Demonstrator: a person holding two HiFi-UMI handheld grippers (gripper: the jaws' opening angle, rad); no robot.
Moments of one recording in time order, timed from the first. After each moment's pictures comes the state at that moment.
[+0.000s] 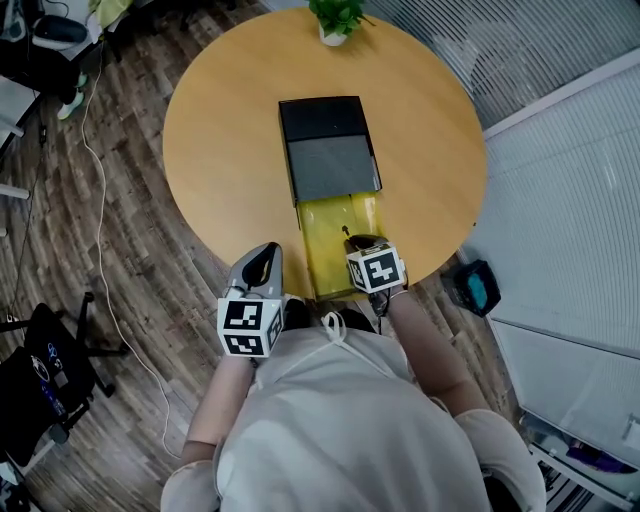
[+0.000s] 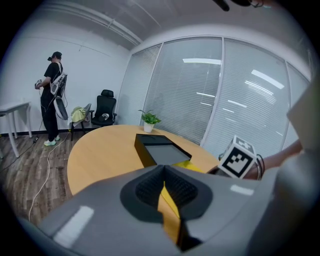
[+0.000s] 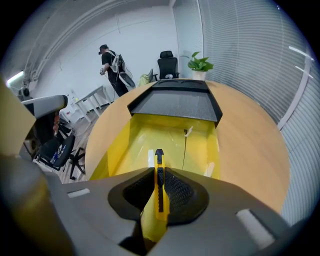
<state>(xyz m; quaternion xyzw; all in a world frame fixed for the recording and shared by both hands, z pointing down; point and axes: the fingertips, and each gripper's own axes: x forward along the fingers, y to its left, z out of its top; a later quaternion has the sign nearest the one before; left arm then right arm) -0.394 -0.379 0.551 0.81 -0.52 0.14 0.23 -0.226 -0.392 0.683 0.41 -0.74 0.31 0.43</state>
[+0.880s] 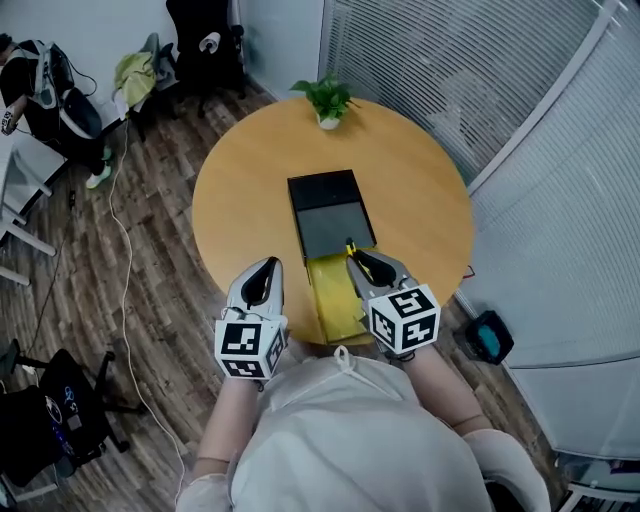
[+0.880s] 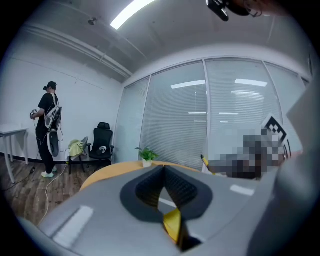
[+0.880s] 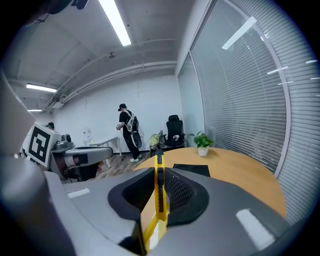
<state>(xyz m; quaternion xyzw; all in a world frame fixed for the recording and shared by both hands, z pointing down) -0.406 -0.384 0.400 0.83 -0.55 0.06 0.09 -0.265 -0.395 0.425 0.46 -0.86 0.15 0.15</state>
